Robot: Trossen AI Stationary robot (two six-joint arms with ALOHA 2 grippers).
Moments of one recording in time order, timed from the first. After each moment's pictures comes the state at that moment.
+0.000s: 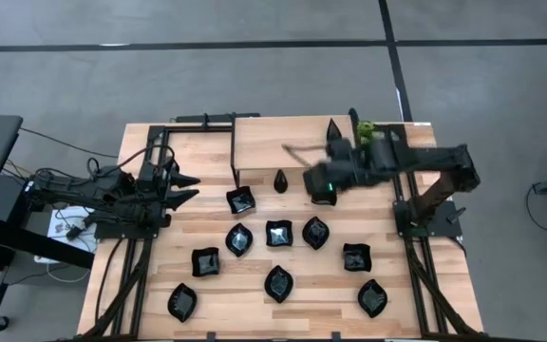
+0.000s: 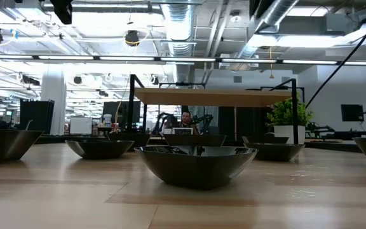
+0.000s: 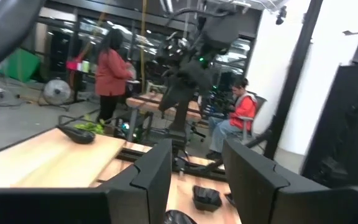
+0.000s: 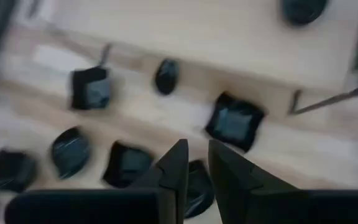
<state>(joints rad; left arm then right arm) -0.20 0.36 0.41 0.15 -0.23 -0.14 0.14 1.59 1.88 -1.55 0.46 1.36</state>
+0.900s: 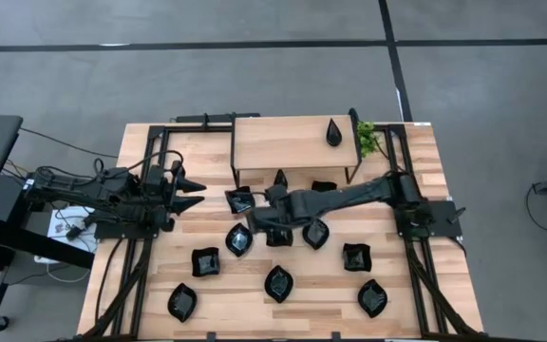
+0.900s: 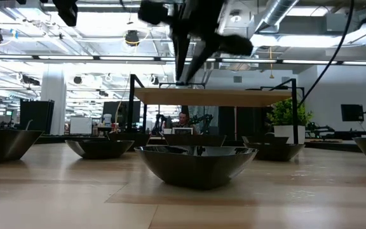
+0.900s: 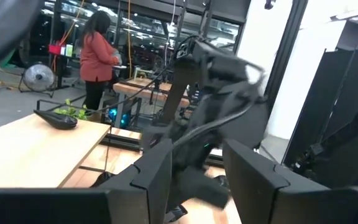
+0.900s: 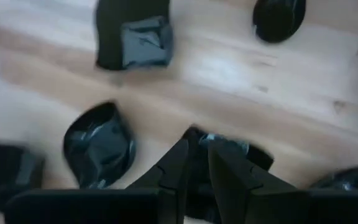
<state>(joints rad) -0.20 0.43 0.41 0.16 -0.17 -0.17 0.14 2.06 1.88 -1.08 0.33 1.38</state>
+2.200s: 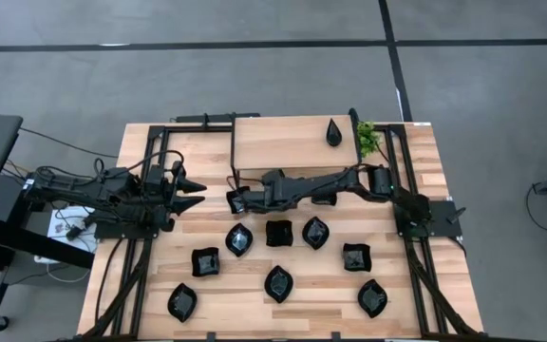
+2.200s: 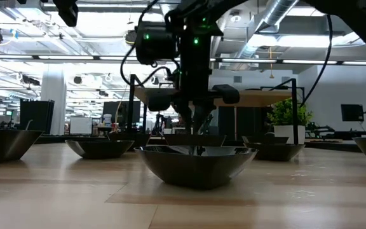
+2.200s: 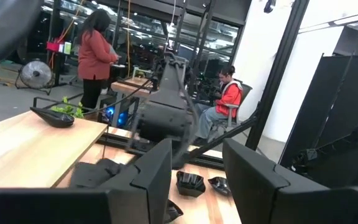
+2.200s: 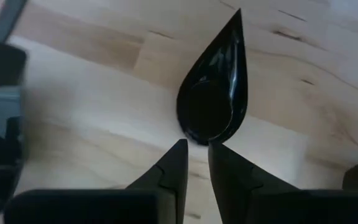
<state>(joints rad) -0.20 0.43 0.41 0.17 -0.17 -0.19 0.01 2.26 1.85 -1.07 0.53 1.22</state>
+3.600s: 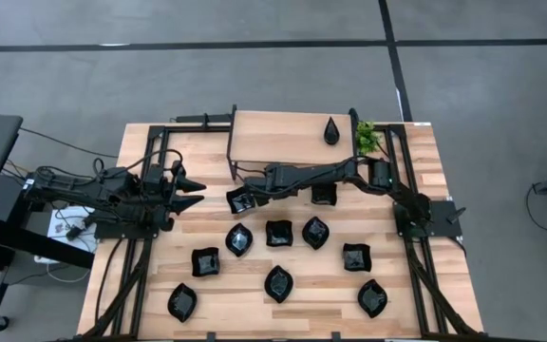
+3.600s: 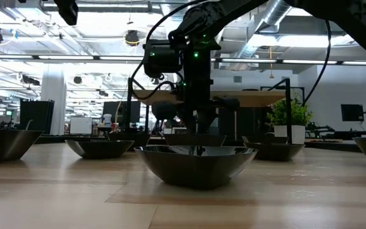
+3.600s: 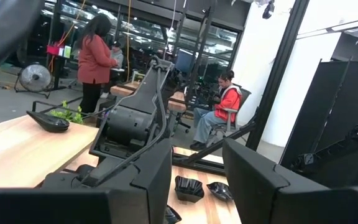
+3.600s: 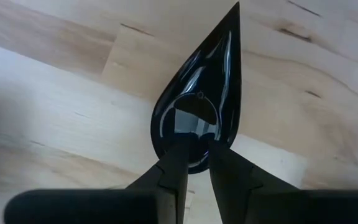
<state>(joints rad) -0.20 0.43 0.41 0.19 -0.17 -0.19 -0.10 2.26 1.81 -1.03 0.41 1.10</state>
